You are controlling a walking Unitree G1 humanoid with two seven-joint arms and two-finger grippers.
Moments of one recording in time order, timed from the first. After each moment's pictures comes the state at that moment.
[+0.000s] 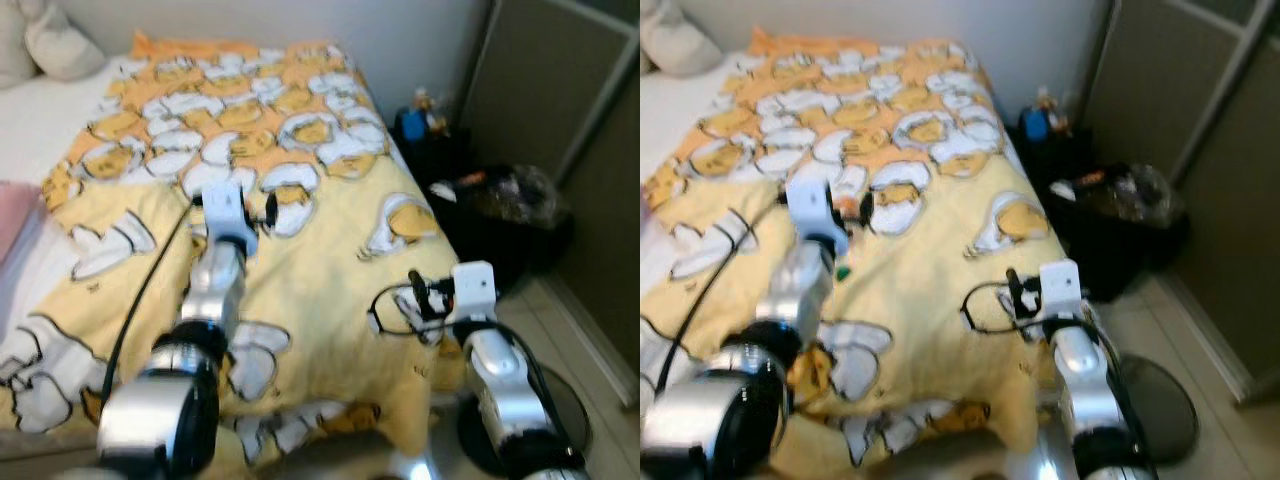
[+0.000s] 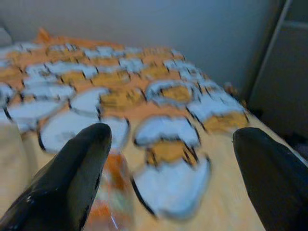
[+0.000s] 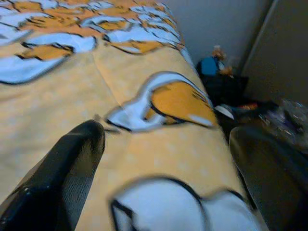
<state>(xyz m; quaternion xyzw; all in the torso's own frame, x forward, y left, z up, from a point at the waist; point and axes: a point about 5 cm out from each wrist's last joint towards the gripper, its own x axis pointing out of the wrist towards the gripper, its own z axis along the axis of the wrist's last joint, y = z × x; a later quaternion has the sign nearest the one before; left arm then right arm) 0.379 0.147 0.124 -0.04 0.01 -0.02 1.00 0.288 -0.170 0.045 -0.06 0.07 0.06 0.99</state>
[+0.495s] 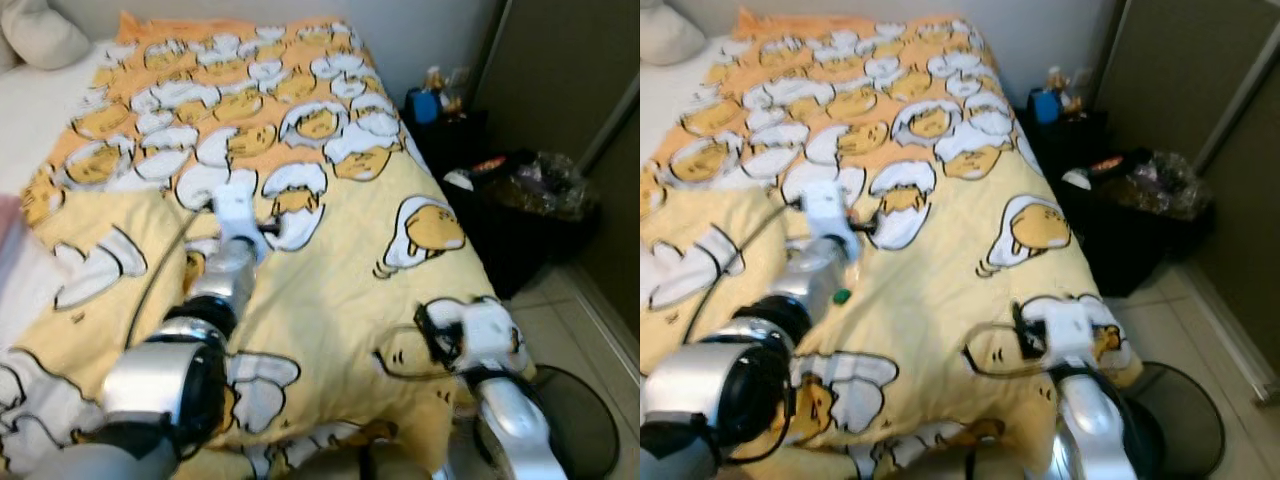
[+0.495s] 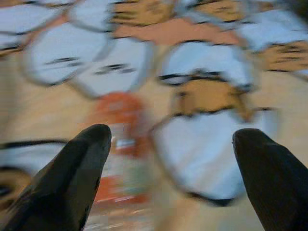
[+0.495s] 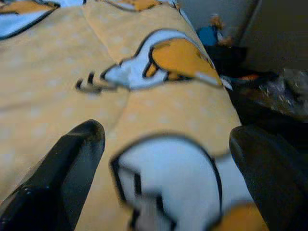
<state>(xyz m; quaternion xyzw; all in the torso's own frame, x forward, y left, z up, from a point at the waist) 0.380 0.159 0.101 -0.06 0.16 0.06 0.98 0.219 -0.178 0.038 -0.07 0.08 0.03 0.99</state>
